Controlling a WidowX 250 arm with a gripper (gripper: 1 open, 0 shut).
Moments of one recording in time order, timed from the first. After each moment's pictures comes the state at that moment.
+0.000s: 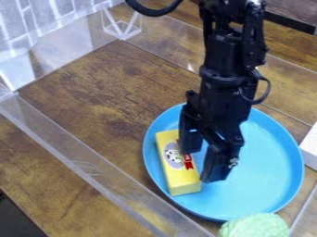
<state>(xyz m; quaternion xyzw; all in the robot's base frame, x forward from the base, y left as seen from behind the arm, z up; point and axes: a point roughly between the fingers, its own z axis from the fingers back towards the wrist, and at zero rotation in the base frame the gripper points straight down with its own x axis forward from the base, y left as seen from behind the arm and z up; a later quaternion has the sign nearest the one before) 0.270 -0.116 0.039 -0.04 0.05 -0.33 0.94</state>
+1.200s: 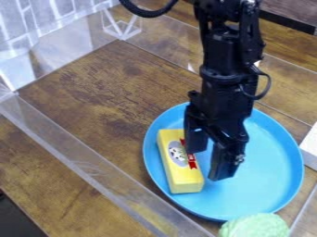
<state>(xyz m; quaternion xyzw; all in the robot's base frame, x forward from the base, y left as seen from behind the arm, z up) 0.279 -0.117 0.027 -0.06 0.03 -0.32 0.94</state>
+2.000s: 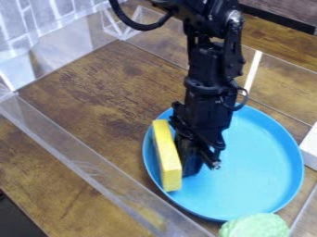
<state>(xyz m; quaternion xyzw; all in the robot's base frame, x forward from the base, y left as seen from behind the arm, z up) 0.262 -0.091 0.015 -0.04 0.12 -0.32 0.94</state>
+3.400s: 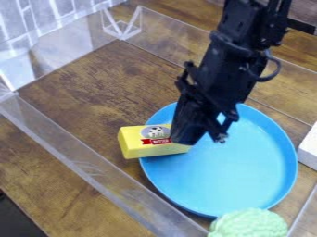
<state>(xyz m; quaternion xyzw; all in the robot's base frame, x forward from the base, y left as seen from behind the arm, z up) 0.255 -0.099 0.082 0.04 0.16 -0.36 0.92</state>
